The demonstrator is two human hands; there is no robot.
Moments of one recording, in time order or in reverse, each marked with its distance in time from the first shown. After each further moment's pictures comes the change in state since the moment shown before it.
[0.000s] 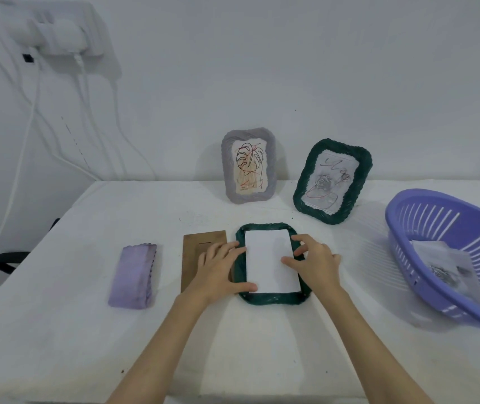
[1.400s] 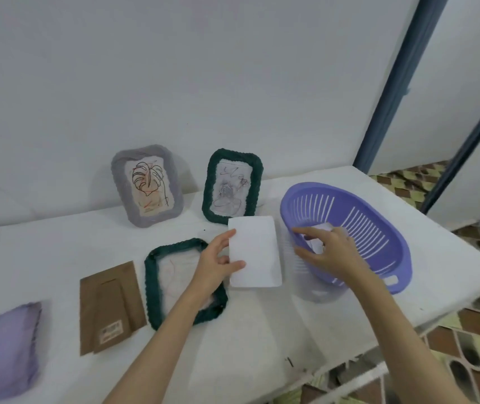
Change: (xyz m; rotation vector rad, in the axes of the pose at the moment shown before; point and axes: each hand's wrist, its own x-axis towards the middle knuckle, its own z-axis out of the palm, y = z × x) left_hand 0.066 0.141 0.045 -1.087 -0.135 0.124; right_hand -0.026 0.105 -0.164 -0.277 0.061 0.070
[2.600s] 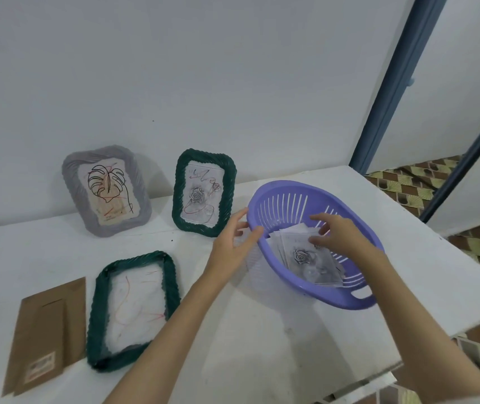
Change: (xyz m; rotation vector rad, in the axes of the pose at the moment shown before) left_hand 0.069 0.021 0.078 0.268 0.091 0.141; right_hand 0.087 0.072 -0.028 0.092 -0.141 0.130
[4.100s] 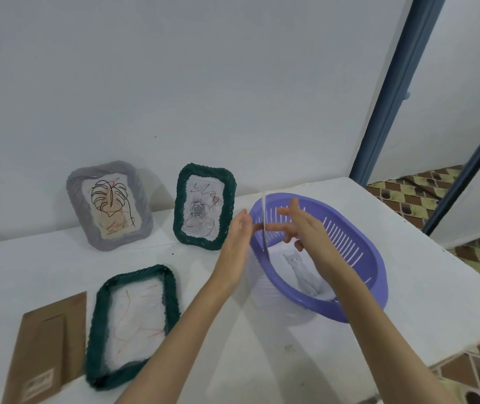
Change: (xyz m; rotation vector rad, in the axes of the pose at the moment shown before) left_hand -0.010 0.049 0.006 -0.215 -0.012 -0.029; right_hand -0.035 -0.079 0.005 0.837 0.039 -0.083
